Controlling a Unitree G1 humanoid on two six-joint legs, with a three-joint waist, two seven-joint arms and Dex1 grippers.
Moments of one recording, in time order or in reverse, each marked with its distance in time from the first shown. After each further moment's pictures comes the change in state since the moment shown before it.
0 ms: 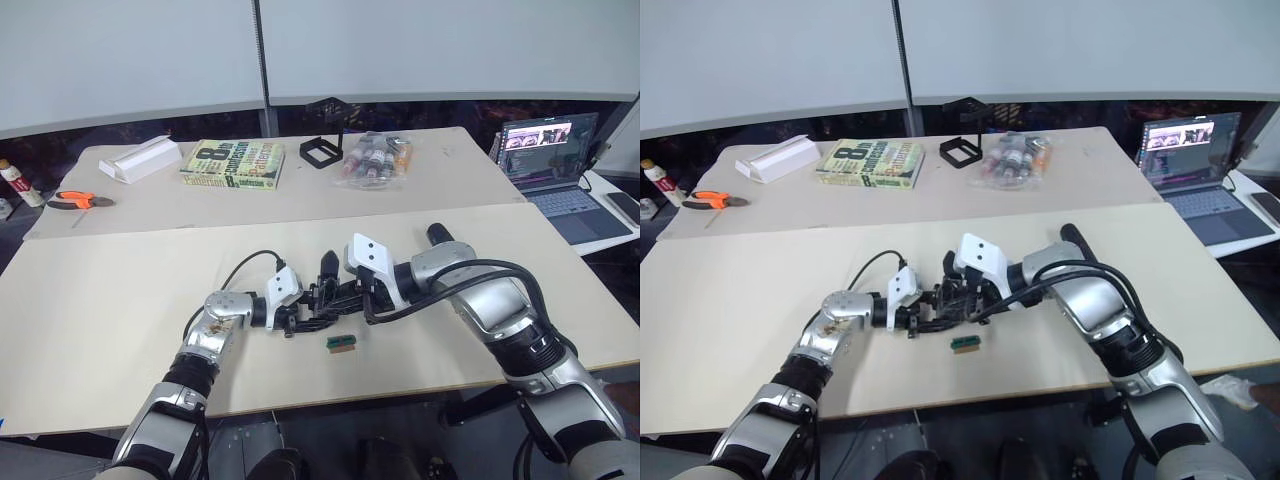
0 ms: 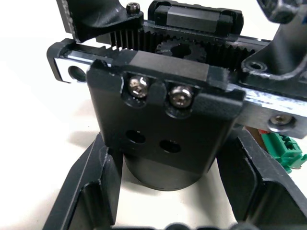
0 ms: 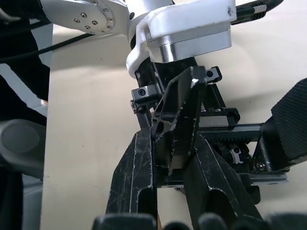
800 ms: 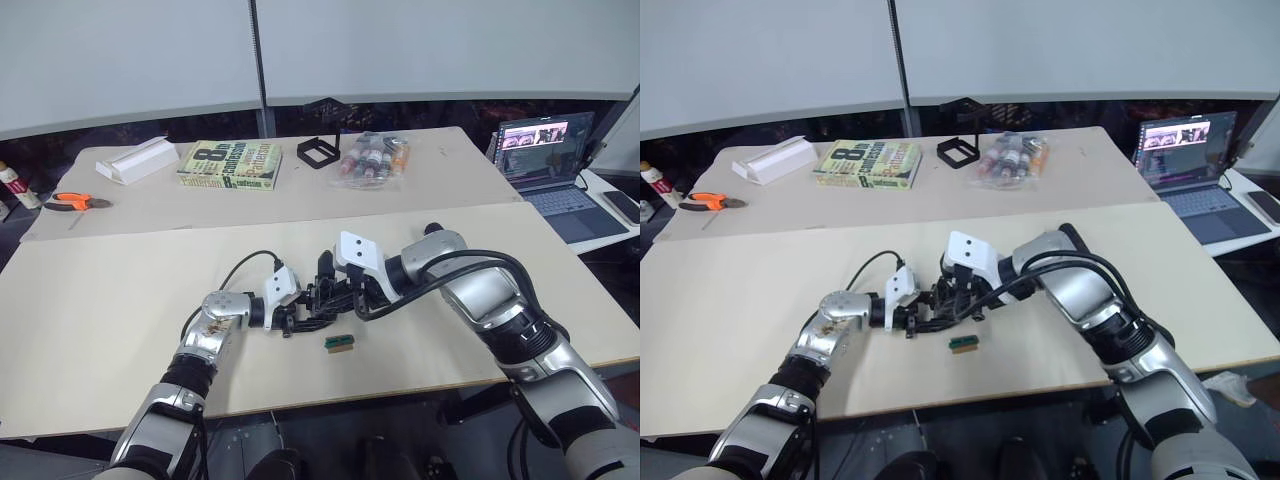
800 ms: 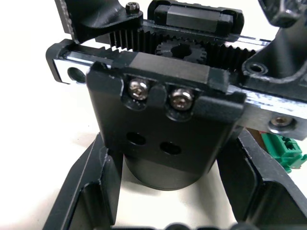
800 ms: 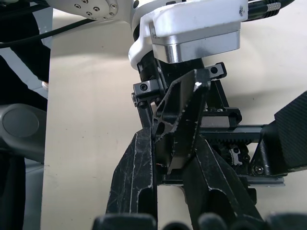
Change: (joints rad) left arm 0.005 0.006 0.007 -0.008 -0.001 0.011 -0.001; right arm -0.089 0.028 0.041 0.044 -0.041 0.073 0.060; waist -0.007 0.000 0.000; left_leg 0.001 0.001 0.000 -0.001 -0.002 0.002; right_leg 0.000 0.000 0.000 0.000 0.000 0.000
